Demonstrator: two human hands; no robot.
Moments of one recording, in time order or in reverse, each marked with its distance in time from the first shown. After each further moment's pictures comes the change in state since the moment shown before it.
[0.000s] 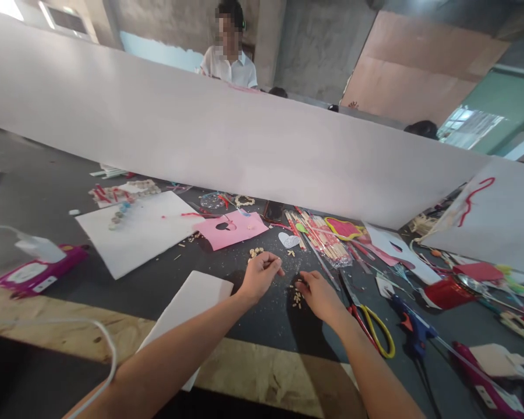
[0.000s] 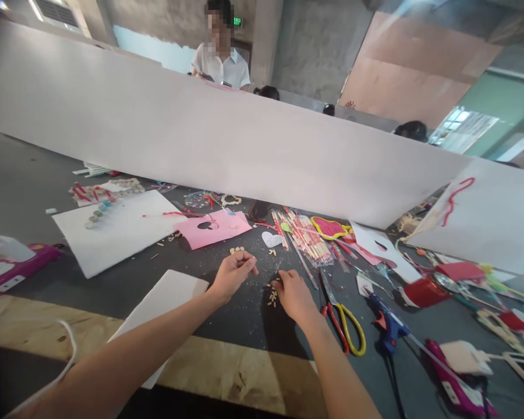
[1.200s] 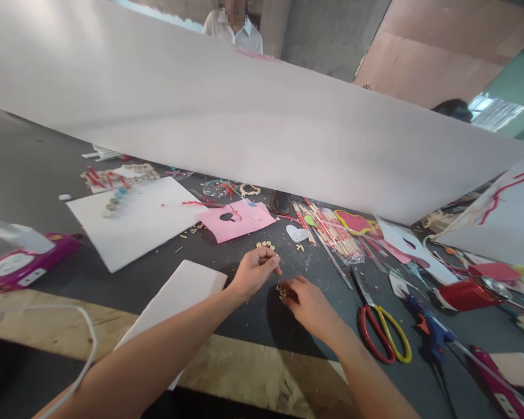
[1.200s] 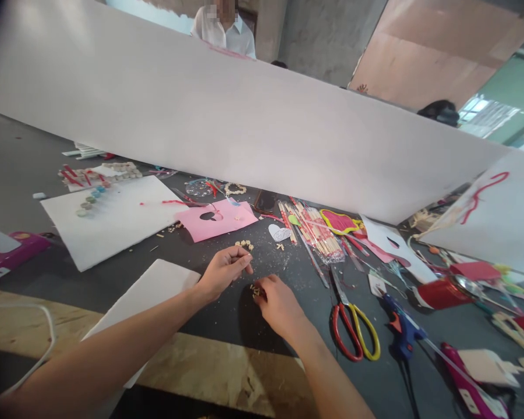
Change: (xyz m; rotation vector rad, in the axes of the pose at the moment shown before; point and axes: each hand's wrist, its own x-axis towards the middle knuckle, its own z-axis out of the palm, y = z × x) left_hand -0.004 0.008 -0.034 -0.039 -0.058 -0.081; right_hand -0.006 -0.057 0.004 0.172 -0.166 -0.138
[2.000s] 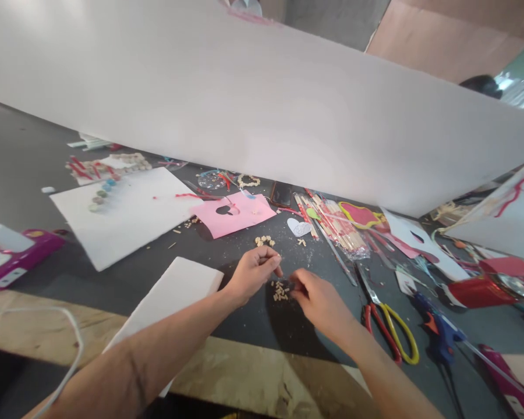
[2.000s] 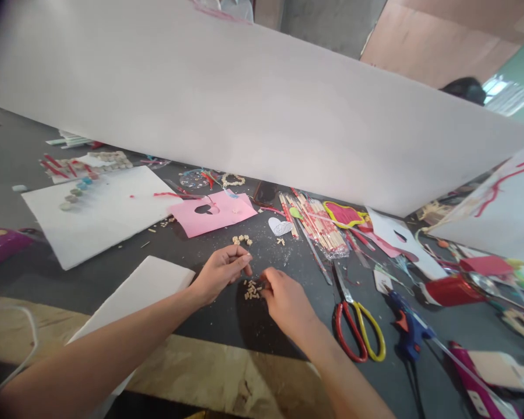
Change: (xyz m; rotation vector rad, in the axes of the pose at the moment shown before) left_hand -0.001 -0.006 0.001 -0.052 -0.039 -0.065; right_hand -0.002 0.007 -0.011 -0.020 0.045 -0.005
